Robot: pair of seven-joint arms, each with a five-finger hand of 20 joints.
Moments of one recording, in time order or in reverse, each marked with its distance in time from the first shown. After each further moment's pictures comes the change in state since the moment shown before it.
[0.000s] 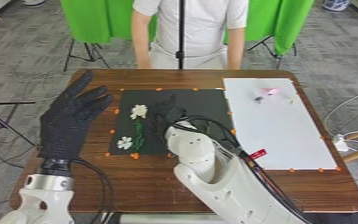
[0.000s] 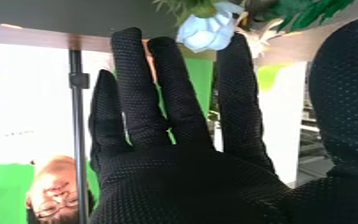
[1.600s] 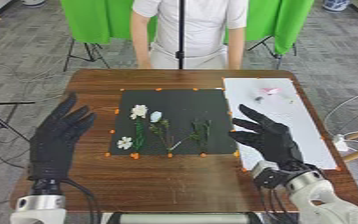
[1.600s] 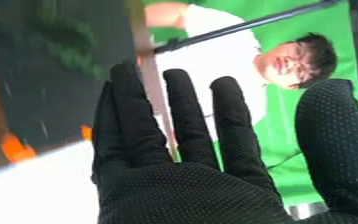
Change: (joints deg) left arm 8.8 1.2 -1.0 0.2 2.6 9.6 4.6; right arm -51.6 -4.0 57.8 -30.8 94.8 12.5 -8.4
